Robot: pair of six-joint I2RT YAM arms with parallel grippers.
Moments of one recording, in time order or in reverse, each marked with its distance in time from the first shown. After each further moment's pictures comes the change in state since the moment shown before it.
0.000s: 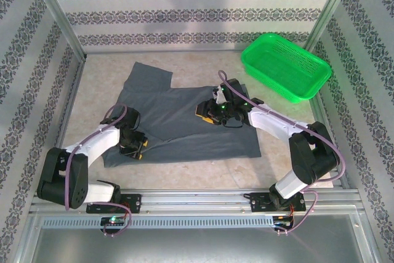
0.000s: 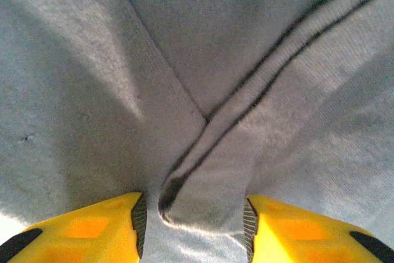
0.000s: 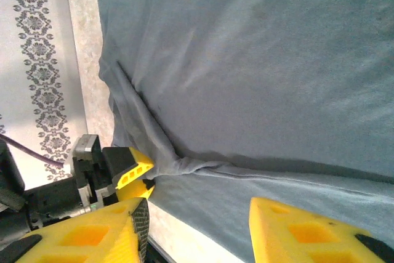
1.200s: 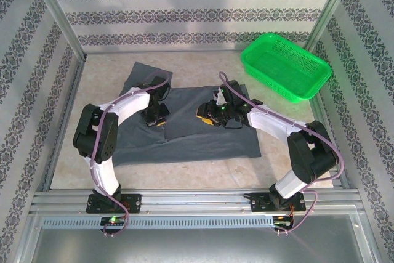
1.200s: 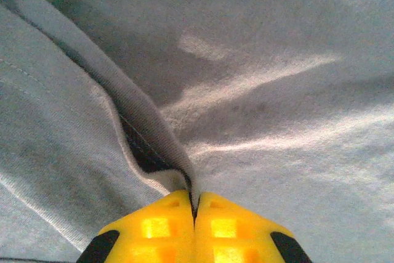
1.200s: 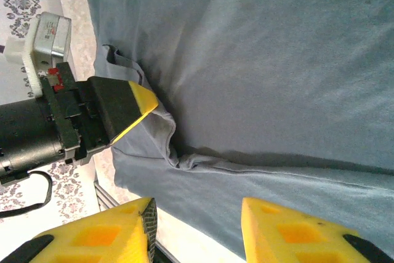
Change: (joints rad) left arm -0.170 0.503 0.640 -0.170 -0.140 0.607; right arm 0.000 0.008 -0.021 0.013 0.000 0.045
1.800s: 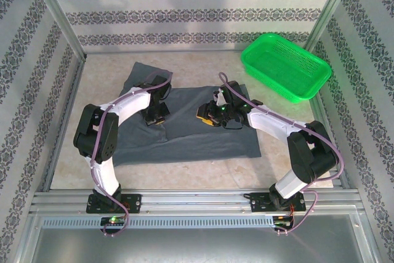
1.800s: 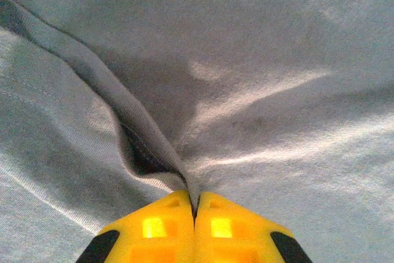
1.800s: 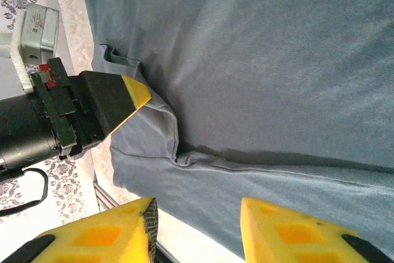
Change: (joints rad) left arm -0.005 -0.004 0.011 0.010 -0.052 0.035; right arm 0.000 0.000 -0.006 0.003 0.000 0.001
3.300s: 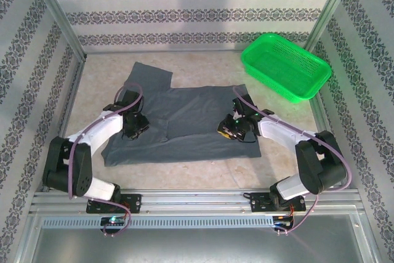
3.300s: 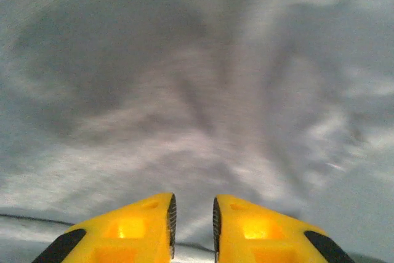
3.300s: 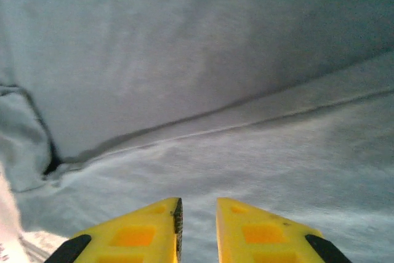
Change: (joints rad) left arm 0.183 -0.376 -0.460 0.207 0.066 -0.079; right arm -0.079 -0.105 -0.190 -0.195 0.192 -0.018
